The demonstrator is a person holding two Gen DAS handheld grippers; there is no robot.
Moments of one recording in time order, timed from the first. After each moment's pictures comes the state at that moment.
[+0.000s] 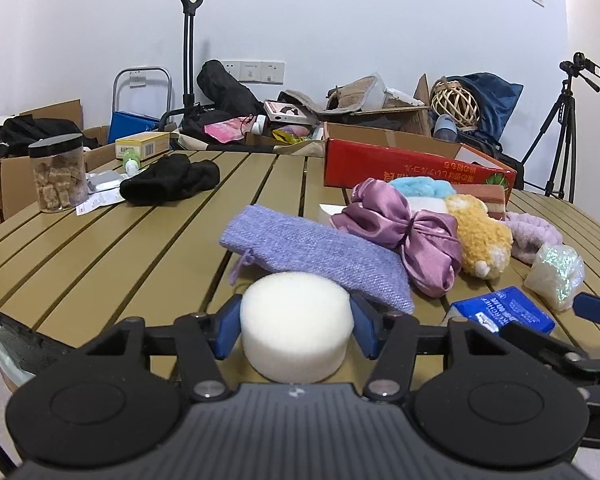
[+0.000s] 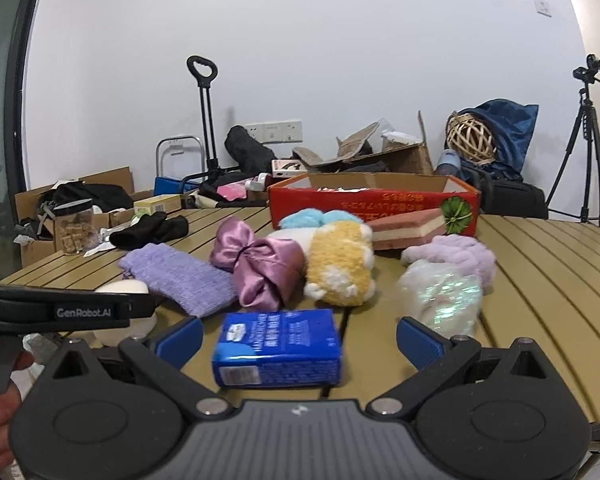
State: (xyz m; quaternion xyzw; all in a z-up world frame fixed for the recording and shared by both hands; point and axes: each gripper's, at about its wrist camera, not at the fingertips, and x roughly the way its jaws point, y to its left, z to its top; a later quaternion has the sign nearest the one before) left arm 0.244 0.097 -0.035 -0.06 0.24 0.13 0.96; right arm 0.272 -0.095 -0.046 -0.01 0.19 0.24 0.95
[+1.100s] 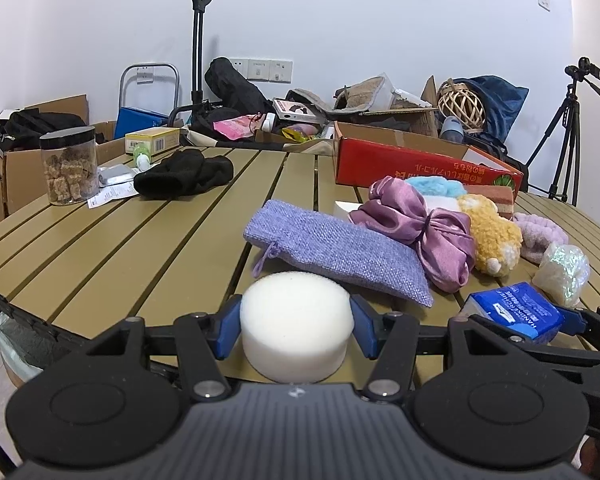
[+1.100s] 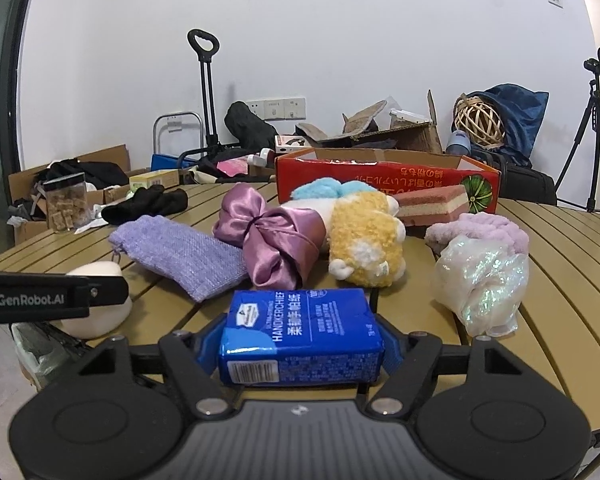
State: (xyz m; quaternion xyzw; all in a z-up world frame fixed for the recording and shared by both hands) left arm 0.236 0.111 -0.037 -0.07 0.24 0.13 0.96; right arm 0.288 -0.066 -0.064 -0.02 0.21 0.23 0.95
